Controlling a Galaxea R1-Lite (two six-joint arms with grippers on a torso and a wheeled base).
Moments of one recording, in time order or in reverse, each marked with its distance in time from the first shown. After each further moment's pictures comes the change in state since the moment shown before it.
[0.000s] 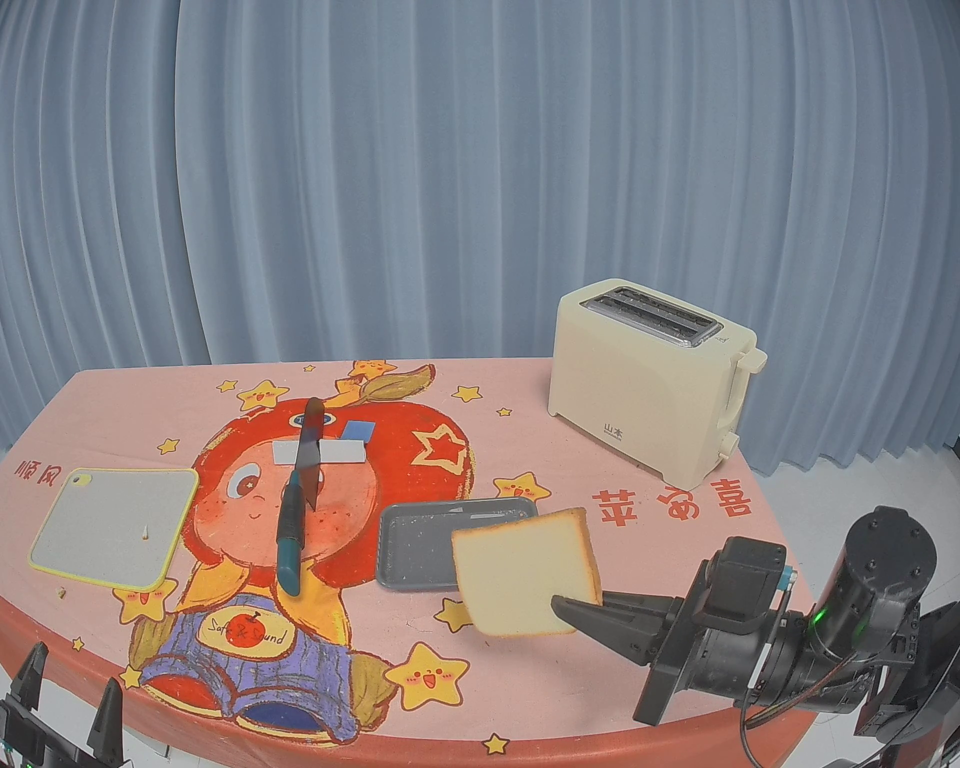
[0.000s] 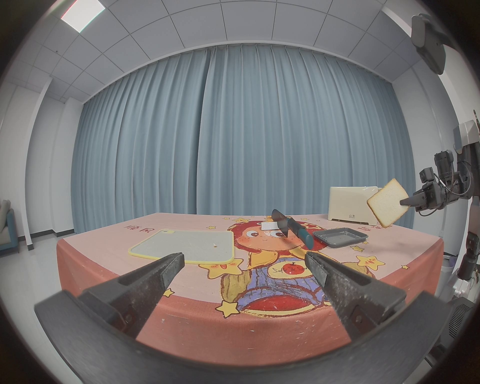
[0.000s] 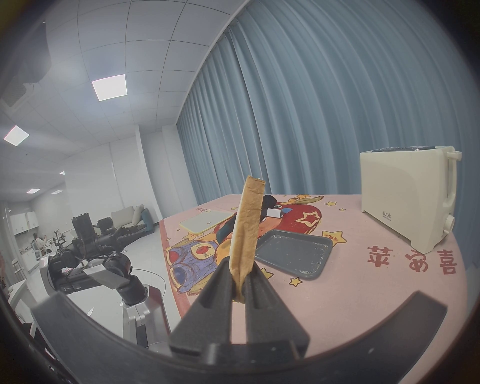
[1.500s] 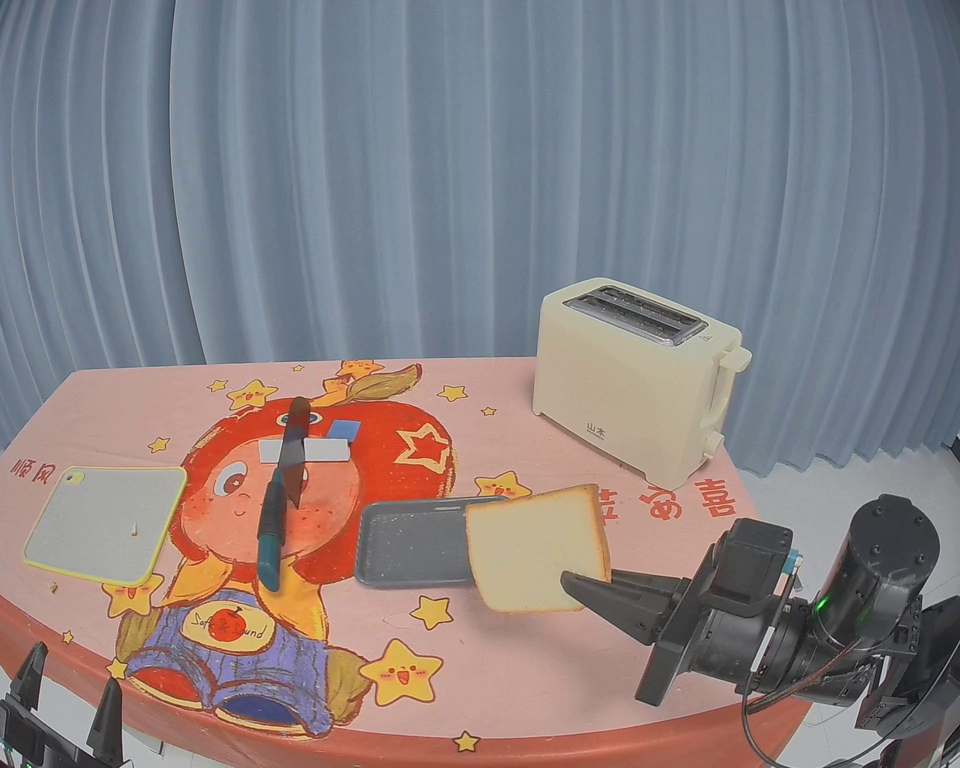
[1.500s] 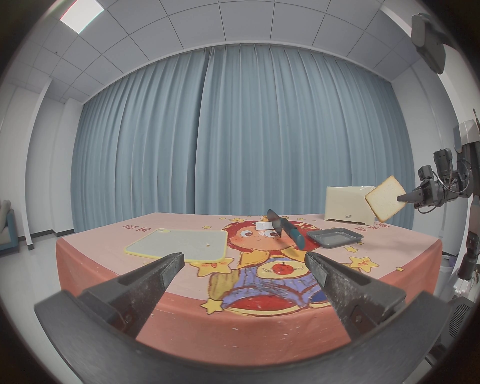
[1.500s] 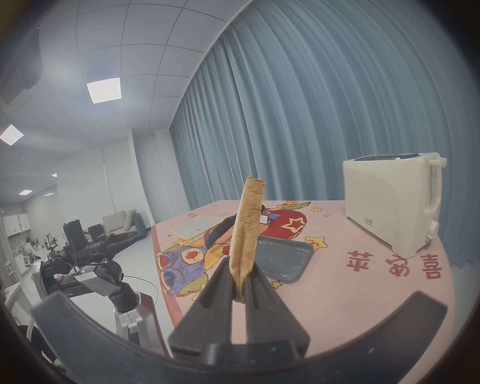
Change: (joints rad) left arm 0.000 0.000 0.000 0.000 0.004 0.002; right arm -0.024 -0.003 -0.016 -0.001 -0.039 0.000
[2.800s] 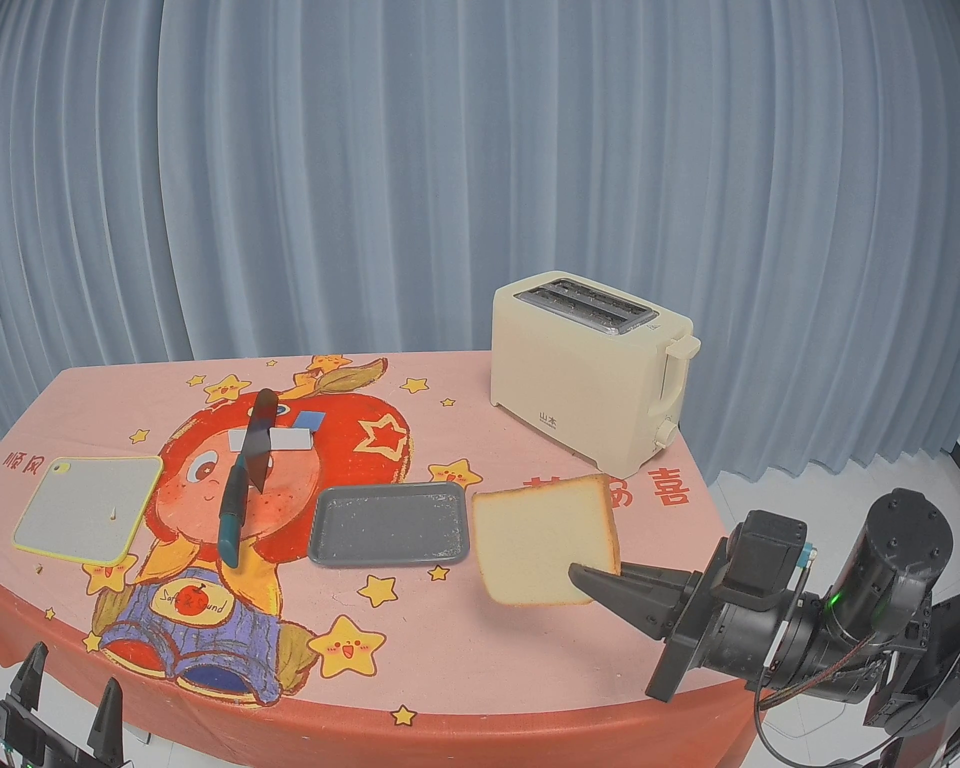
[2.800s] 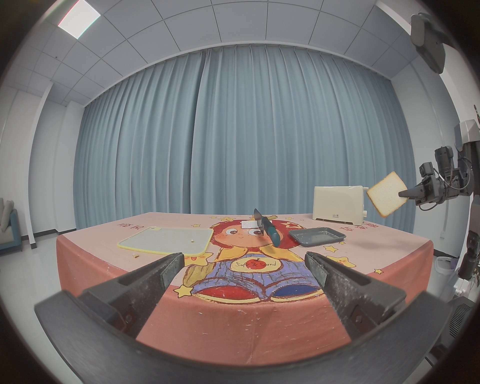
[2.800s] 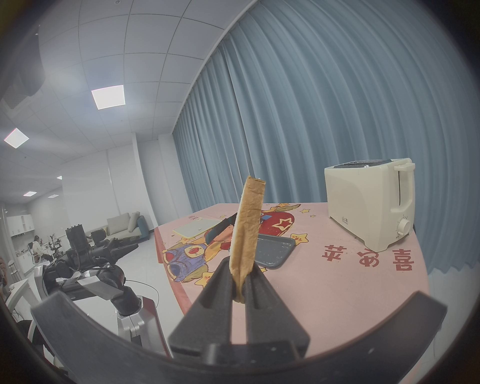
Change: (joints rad) left arm 0.001 0.000 0.000 0.000 -0.001 0.001; right arm 0.003 -0.027 0.003 0.001 0.001 0.005
